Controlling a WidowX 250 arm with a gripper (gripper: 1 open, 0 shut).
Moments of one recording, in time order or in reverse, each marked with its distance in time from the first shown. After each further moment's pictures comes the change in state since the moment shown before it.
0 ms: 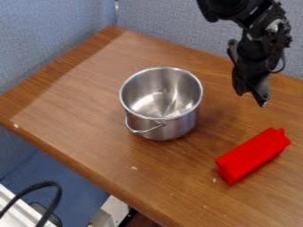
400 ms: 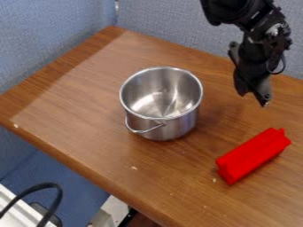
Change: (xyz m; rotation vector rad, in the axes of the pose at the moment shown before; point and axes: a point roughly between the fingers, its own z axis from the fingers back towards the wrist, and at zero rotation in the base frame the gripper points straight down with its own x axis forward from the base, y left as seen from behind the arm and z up) arm 0.005 0.004 -0.011 0.004 -0.012 0.025
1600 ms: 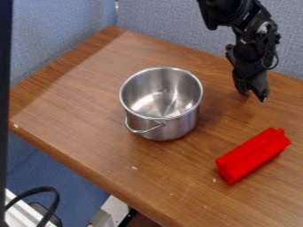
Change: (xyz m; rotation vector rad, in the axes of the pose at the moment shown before) arm 0.011 0.009 -0.024 -0.057 -0.050 0.057
